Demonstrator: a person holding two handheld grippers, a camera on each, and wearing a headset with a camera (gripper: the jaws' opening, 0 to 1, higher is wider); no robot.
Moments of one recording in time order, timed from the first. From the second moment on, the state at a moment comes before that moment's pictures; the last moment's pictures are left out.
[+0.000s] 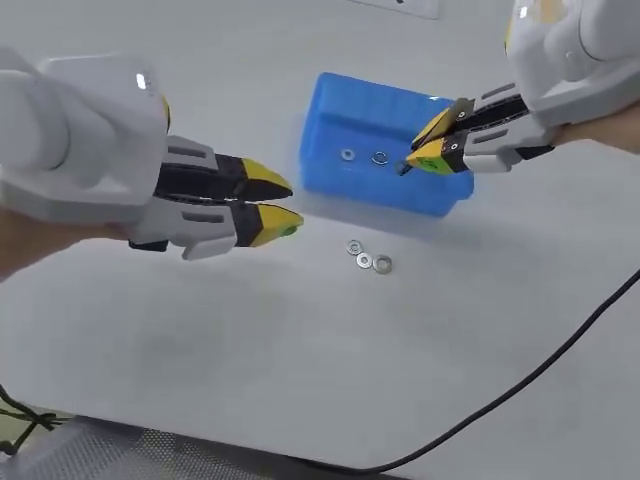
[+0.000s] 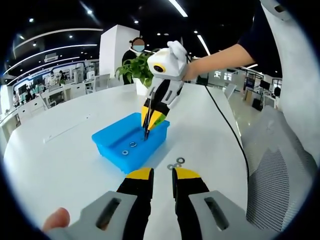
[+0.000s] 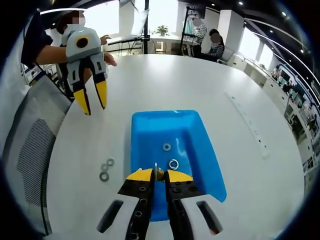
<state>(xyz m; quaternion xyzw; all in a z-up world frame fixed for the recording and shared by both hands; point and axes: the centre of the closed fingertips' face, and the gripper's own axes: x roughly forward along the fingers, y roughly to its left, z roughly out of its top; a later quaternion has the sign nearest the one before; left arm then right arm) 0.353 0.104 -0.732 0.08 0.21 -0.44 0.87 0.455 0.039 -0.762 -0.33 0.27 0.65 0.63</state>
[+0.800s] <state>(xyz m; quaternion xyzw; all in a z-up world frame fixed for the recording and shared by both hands) 0.391 0.082 -0.697 0.08 0.16 -0.44 0.88 0.459 0.043 -0.771 -0.33 0.27 0.65 0.63</state>
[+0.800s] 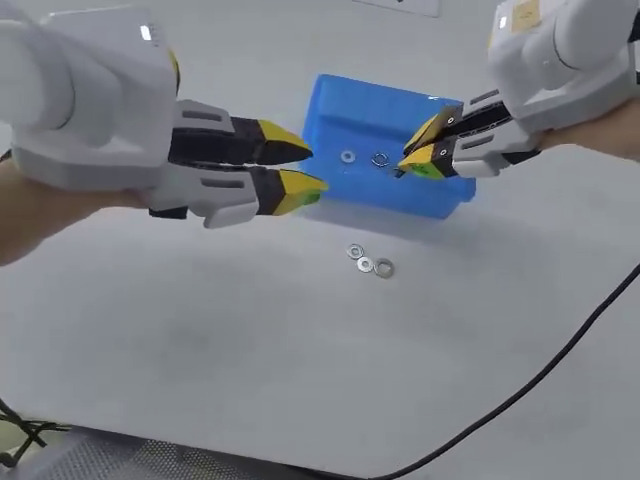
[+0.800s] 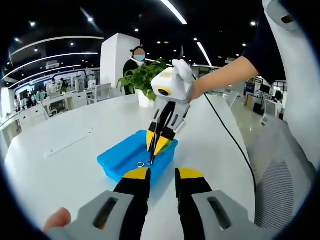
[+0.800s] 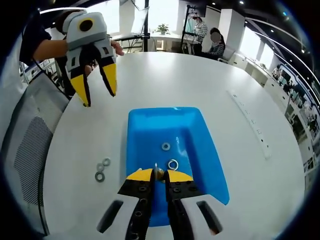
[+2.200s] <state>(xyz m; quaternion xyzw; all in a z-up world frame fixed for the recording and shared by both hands) 0.475 0.017 -0.706 0.15 0.15 -0.55 0.81 0.454 0.044 -0.768 -0.34 0.28 0.65 0.62</state>
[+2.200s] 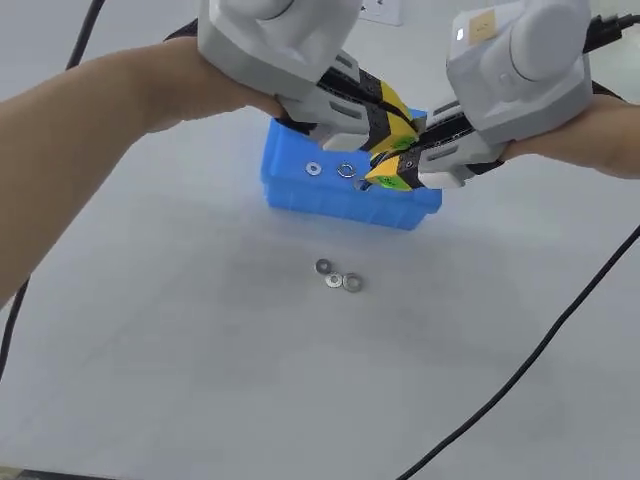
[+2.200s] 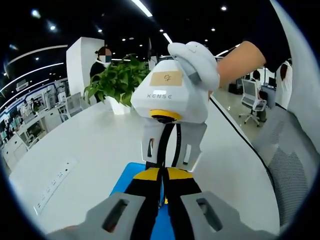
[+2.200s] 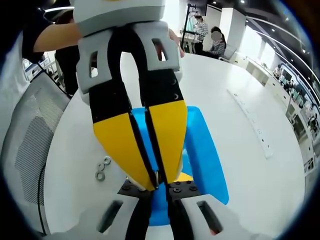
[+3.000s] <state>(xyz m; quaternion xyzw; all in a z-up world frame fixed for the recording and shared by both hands) 0.465 0.018 -0.689 0.16 0.14 -0.53 0.82 0.464 0.035 -0.754 -0.33 0.26 0.63 0.65</state>
